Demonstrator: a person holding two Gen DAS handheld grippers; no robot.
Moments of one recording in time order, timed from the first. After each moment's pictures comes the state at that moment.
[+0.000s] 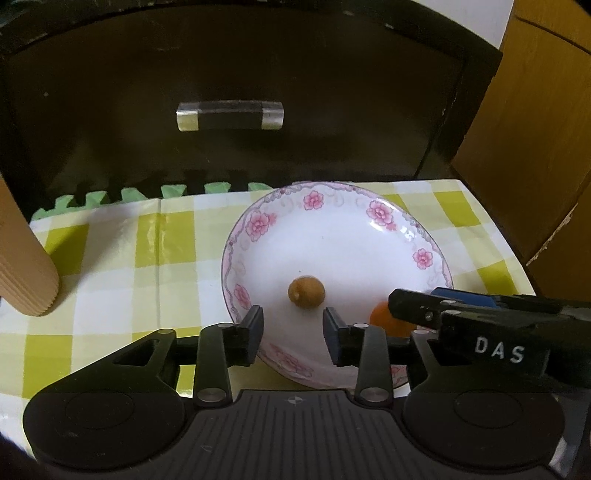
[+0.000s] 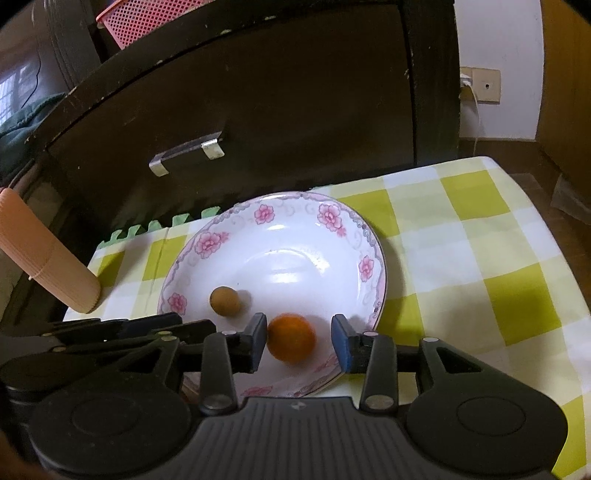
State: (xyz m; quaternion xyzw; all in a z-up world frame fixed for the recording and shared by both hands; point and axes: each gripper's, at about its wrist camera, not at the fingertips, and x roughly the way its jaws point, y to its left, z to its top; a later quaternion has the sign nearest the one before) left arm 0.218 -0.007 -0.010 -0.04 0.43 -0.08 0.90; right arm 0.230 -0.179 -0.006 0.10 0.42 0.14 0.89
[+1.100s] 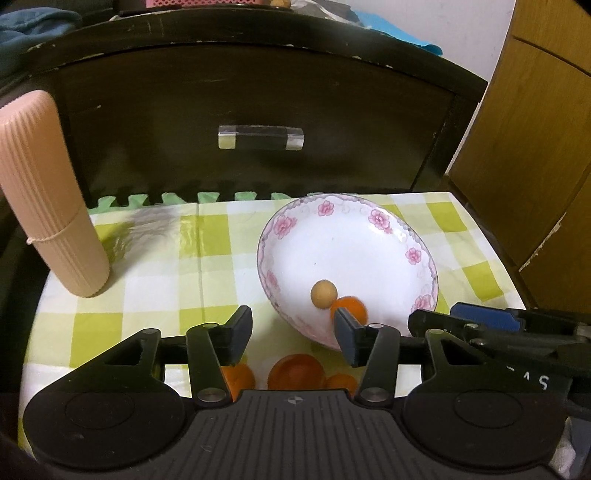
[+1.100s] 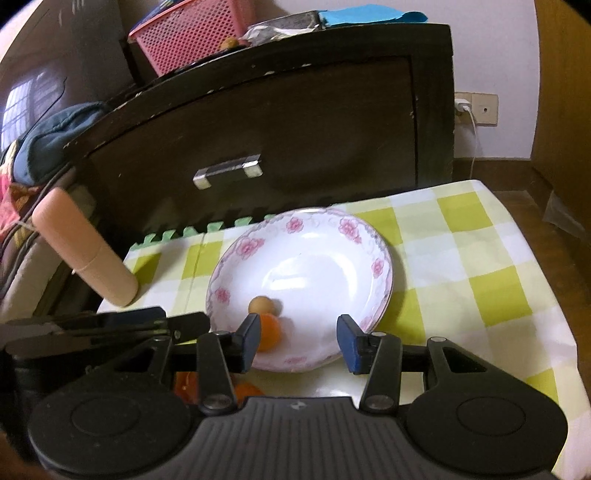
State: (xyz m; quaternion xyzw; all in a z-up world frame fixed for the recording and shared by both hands) left arm 0.182 0.013 0.018 -0.05 0.41 -0.07 0.91; right arm 0.180 -0.172 0.032 0.09 0.40 0.15 0.90
